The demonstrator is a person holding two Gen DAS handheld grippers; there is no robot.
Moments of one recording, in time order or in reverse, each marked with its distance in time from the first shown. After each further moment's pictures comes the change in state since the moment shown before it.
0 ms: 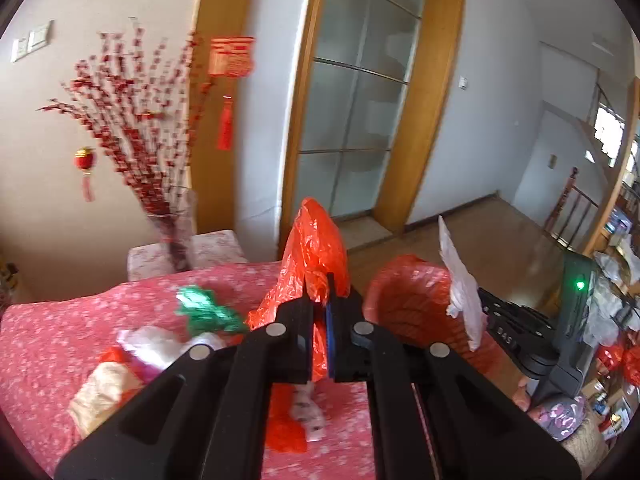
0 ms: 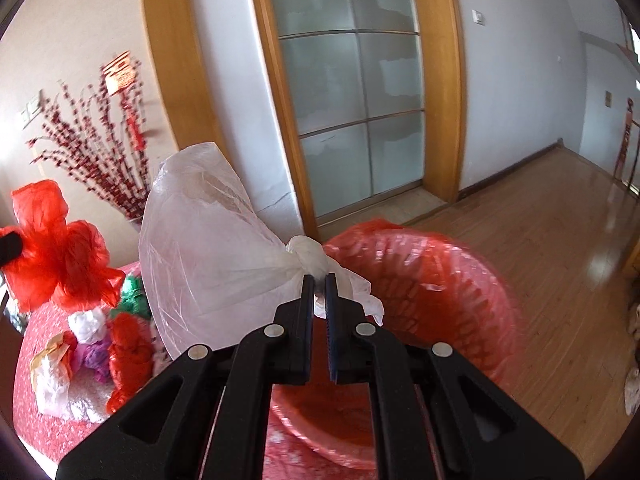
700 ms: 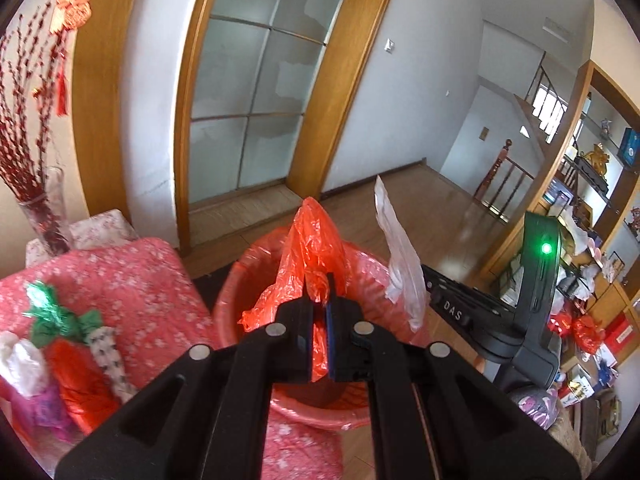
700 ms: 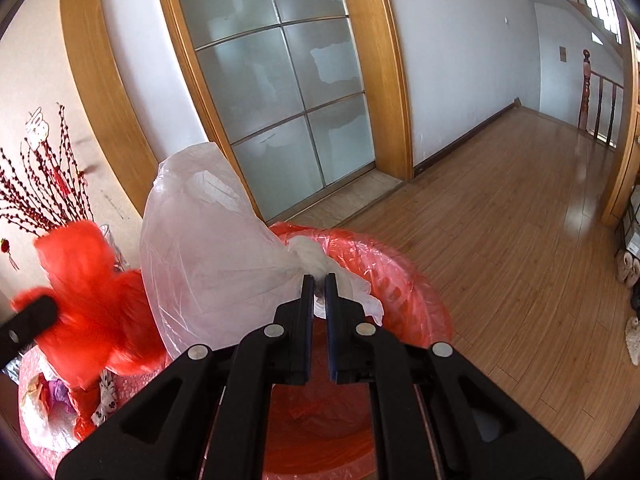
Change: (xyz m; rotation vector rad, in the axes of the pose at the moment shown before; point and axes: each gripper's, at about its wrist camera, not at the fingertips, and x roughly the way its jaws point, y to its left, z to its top) left arm 0.103 -0.112 -0.018 0.037 0.124 -0.285; right arm 0.018 -0.095 0.006 0.166 0.027 -0.092
